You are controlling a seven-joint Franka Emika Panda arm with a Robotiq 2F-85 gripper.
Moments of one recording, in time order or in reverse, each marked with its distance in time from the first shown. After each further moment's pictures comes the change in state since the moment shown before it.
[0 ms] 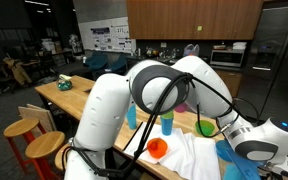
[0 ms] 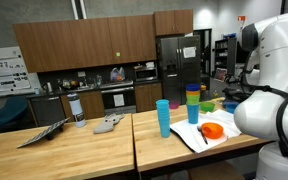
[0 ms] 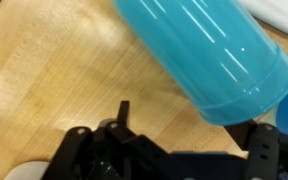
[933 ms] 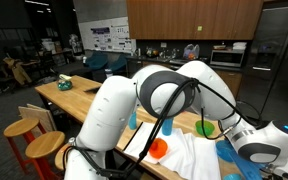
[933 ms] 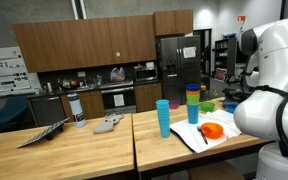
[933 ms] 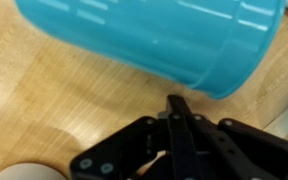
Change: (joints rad) arm -0.016 0.068 0.011 0.069 0.000 -0.020 -0.002
